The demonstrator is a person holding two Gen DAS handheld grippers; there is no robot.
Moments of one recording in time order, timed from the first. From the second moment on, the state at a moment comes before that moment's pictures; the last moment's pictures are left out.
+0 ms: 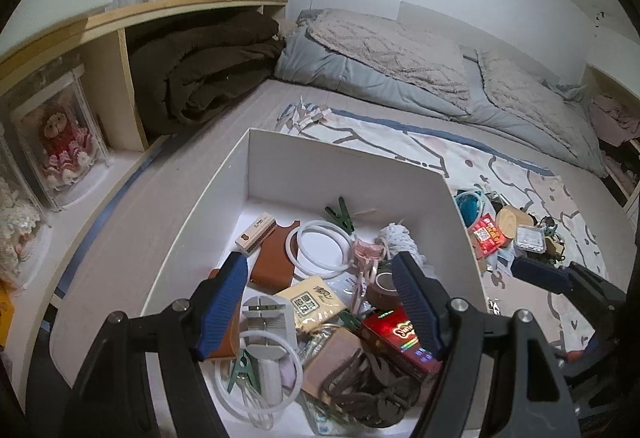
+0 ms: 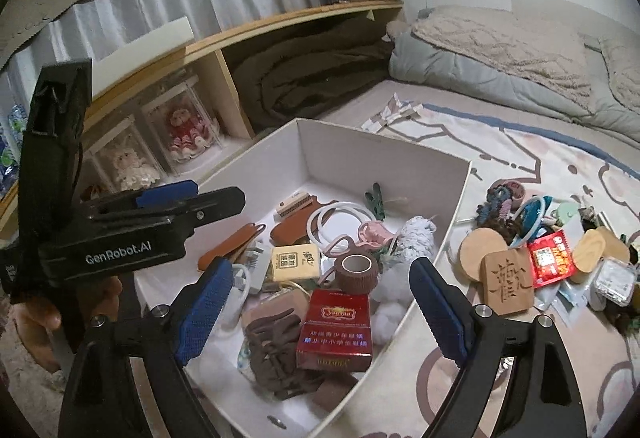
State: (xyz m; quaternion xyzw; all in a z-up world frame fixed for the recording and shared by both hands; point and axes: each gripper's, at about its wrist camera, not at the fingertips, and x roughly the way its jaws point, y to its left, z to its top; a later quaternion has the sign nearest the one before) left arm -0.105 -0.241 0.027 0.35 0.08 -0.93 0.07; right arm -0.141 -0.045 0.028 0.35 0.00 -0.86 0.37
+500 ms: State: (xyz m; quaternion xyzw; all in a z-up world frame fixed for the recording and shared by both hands) left arm -0.068 -0.198 0.051 0.31 0.06 -0.95 0.05; right arm -0.115 0.015 0.057 0.33 0.00 -0.89 0.32
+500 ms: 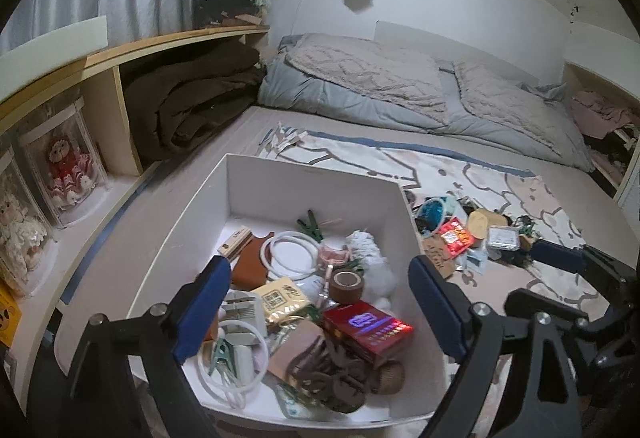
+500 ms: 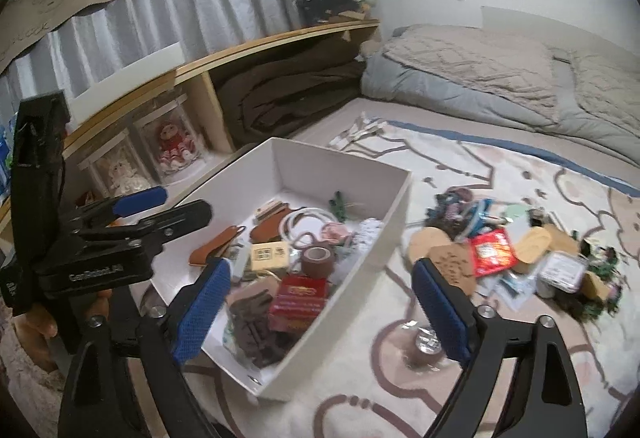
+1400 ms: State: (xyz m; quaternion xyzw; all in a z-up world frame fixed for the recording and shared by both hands) left arm -0.042 -0.113 0.073 0.29 0.06 -0.96 -0.01; right arm -0.085 0.116 0.093 0.32 0.03 -0.91 0.26
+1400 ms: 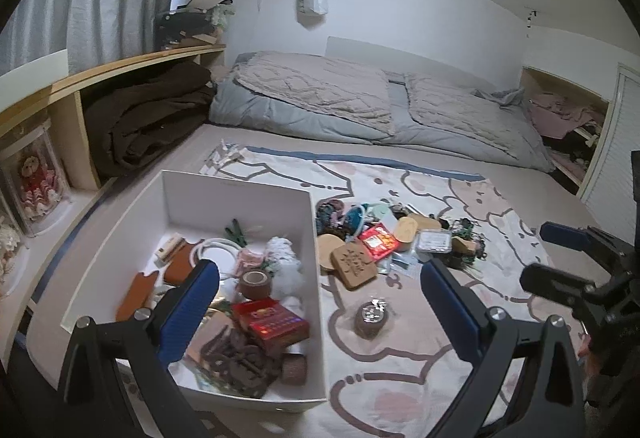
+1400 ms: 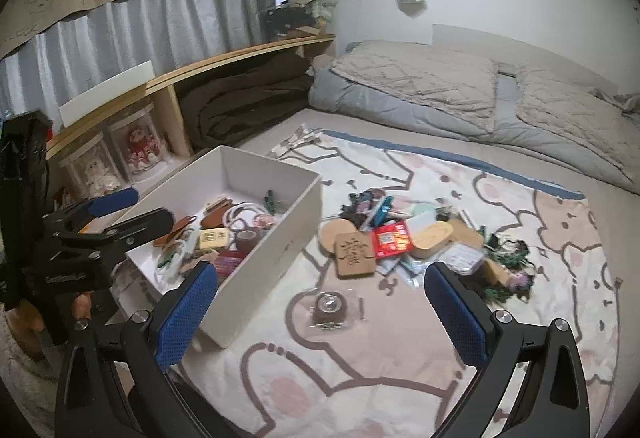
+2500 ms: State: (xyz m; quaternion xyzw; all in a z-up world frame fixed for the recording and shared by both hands) left arm -0.089 0.005 0.012 0.26 0.05 -0.96 0.02; right arm -0.164 0.258 0.020 0.29 0.03 -0.95 0.09
